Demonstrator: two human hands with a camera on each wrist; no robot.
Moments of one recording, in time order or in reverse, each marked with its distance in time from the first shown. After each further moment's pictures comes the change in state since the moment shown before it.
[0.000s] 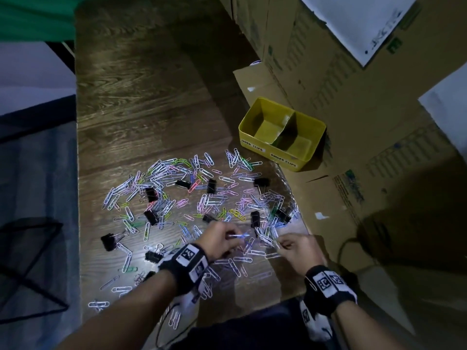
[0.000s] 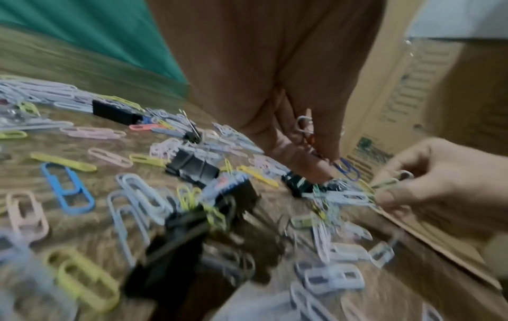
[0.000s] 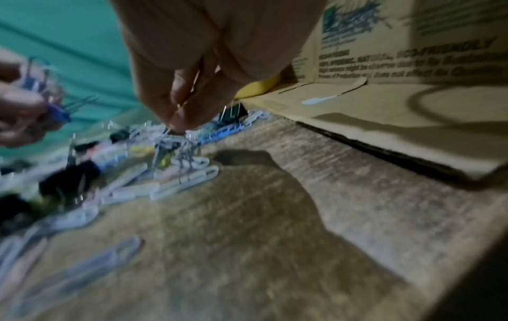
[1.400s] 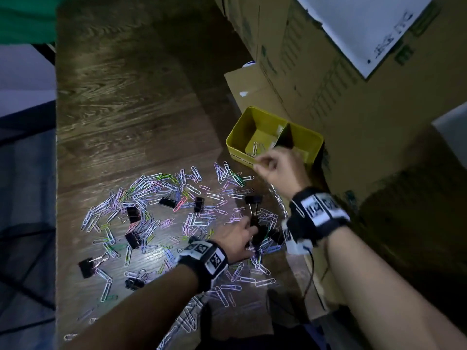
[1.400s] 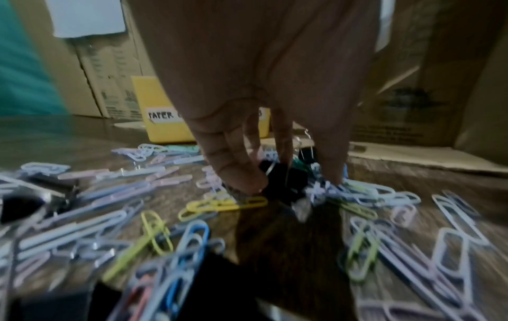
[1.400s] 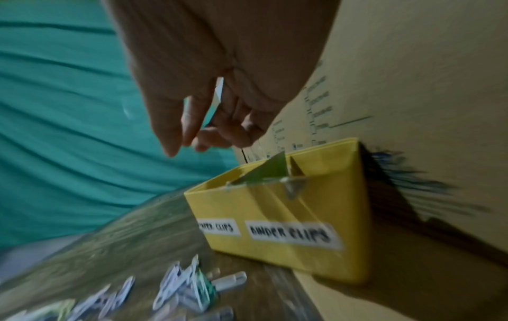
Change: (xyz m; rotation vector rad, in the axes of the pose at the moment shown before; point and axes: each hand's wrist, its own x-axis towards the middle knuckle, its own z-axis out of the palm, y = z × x) left_hand 0.086 0.044 0.007 0.885 -0.176 0.091; right_hand 0.136 -0.131 -0.101 -0.028 0.262 -0.498
